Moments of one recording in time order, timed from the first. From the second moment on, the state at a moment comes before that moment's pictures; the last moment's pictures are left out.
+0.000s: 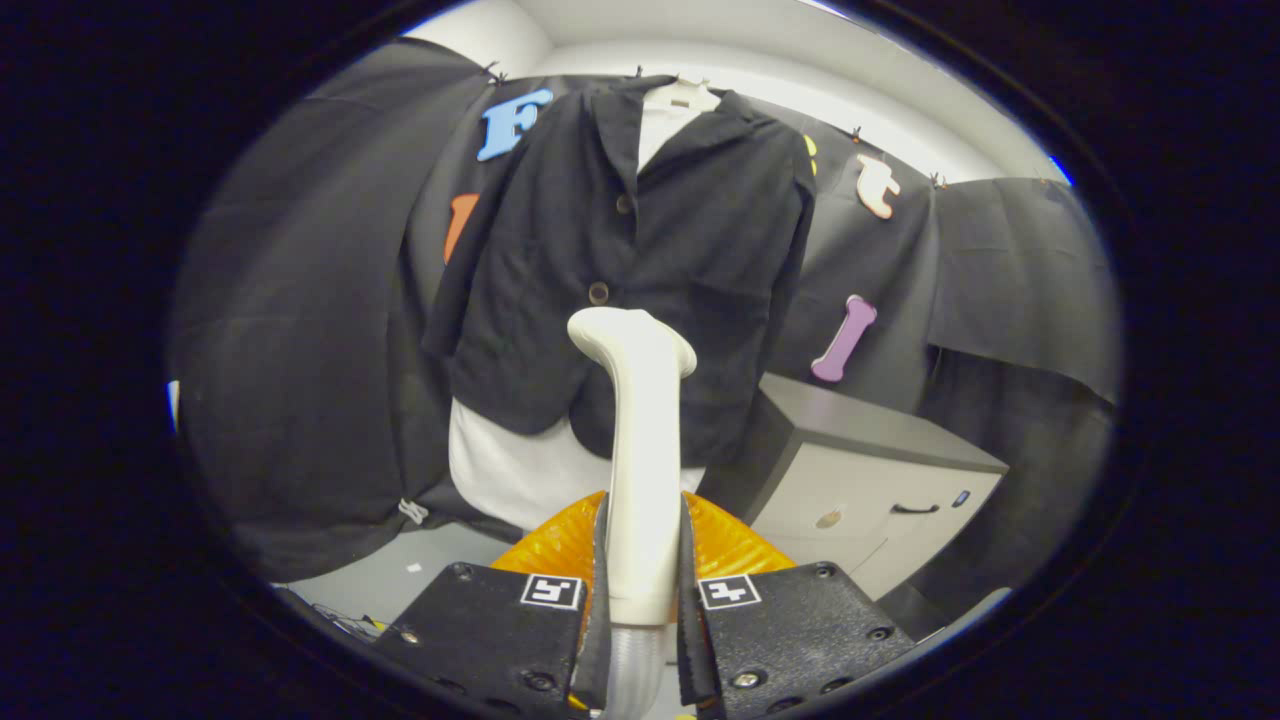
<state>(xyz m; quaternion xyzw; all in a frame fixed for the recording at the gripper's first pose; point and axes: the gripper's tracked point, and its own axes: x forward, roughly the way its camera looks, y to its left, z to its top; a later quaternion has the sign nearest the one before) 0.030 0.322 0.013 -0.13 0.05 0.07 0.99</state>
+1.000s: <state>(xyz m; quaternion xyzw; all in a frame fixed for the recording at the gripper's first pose) 0.087 0.432 0.281 -0.10 -0.20 0.10 0.97</state>
